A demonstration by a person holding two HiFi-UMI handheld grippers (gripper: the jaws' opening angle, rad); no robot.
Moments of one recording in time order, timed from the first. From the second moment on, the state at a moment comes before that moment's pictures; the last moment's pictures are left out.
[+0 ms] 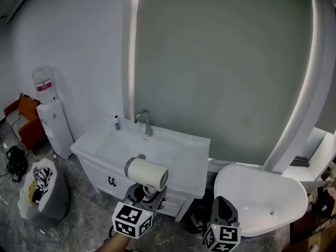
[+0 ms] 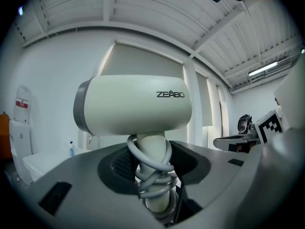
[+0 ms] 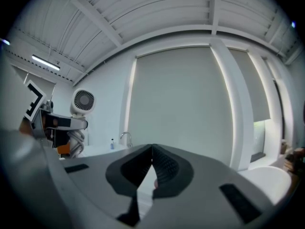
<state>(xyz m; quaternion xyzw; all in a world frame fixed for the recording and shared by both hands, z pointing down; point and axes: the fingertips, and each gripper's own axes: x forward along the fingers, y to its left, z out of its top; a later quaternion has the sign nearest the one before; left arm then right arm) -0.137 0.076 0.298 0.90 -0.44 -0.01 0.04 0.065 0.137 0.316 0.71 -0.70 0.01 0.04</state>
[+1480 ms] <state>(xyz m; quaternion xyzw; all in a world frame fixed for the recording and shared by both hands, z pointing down) -0.057 0.026 0.311 0.90 -0.43 0.00 0.03 0.139 0.084 0.343 0.70 -0.71 0.04 0.02</state>
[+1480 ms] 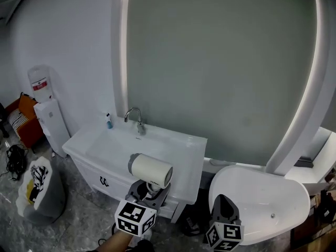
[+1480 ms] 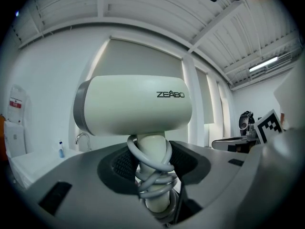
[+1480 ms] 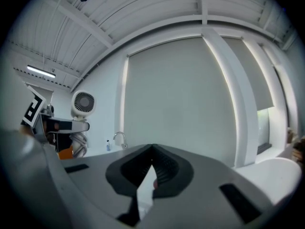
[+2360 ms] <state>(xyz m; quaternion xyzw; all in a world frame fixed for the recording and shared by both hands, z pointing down) -0.075 -0.137 0.319 0.92 -0.40 0.01 0.05 0.109 -0.077 0.337 0.72 -0.69 0.04 0.04</state>
